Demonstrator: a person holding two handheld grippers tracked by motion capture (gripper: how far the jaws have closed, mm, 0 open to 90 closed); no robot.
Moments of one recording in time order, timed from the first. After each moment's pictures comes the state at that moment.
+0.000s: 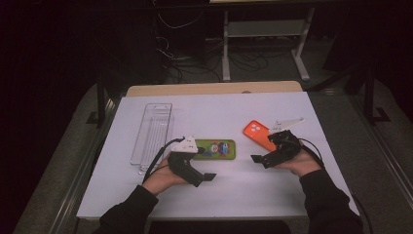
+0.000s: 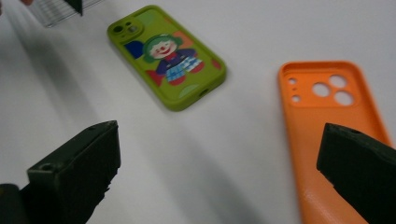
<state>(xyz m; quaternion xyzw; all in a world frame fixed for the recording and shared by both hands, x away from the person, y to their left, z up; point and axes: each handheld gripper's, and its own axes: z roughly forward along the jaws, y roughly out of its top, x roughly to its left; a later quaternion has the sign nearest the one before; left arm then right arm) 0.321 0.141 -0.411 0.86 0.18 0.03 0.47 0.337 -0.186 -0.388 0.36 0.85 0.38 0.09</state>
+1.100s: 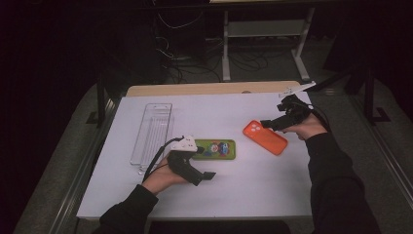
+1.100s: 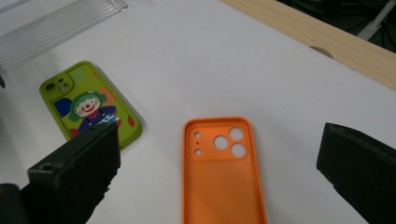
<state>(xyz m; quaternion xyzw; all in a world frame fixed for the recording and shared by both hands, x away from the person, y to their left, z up) 0.323 0.142 -0.412 0.86 0.19 0.02 0.47 0.419 -0.221 -0.350 0.38 0.83 0.39 0.12</state>
